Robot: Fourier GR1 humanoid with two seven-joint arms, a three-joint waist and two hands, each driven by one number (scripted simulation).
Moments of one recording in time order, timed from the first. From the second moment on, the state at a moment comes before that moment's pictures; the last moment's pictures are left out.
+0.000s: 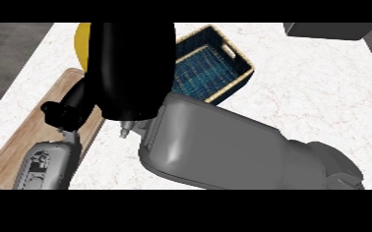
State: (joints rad) left arm -0.28 0.15 0.03 -1.51 -0.09 -0.25 0.03; right arm -1.27 -0.01 0.64 -1.36 0.86 -0.36 1.23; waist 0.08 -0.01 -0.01
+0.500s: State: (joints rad) left arm -0.26 0.15 0.04 -1.51 -0.09 -0.24 0.01; right arm -1.45 -0.01 0.46 -1.07 0.94 -0.44 1.20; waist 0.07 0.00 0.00
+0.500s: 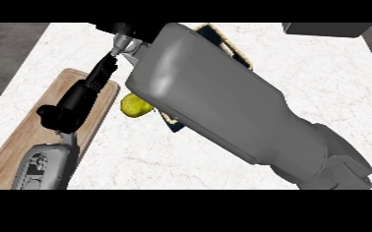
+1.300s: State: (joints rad) left arm -0.20 0.16 0.05 -1.56 -0.09 -0.24 0.02; right arm -1.41 -0.01 0.33 -0.82 0.93 -0.60 1.09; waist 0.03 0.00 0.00
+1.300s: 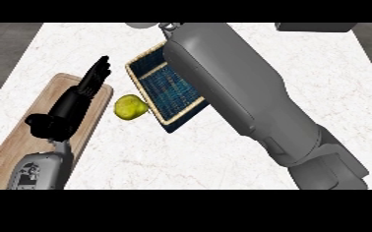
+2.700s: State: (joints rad) left arm -0.16 0.17 0.08 -1.61 -0.07 -0.25 0.03; right arm -1.30 -0.03 0.14 -0.80 0.96 -0.90 0.91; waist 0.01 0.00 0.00
